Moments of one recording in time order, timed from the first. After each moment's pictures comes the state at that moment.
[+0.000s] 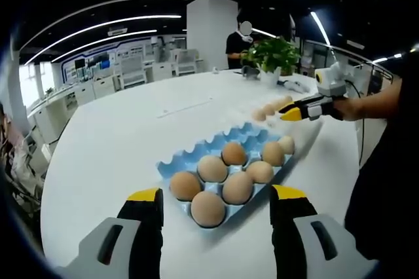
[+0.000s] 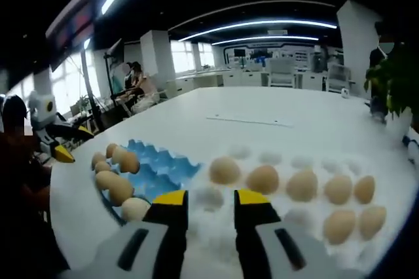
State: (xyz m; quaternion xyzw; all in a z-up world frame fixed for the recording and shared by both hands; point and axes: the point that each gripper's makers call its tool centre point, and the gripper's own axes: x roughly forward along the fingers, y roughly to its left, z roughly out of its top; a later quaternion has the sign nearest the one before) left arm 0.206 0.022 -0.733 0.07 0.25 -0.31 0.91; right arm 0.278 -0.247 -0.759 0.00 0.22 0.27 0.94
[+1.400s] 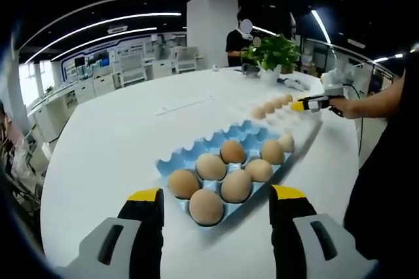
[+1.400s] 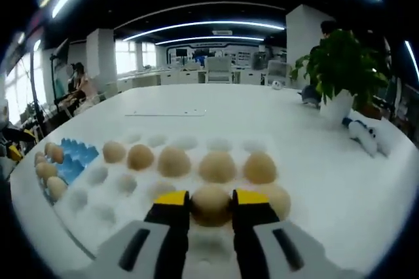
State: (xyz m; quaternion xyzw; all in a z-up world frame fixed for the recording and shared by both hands) left arm 0.204 0.022 -0.734 0.07 0.26 -0.31 0.91; right arm 0.293 -0.376 -0.775 -0.01 0.22 0.08 0.97
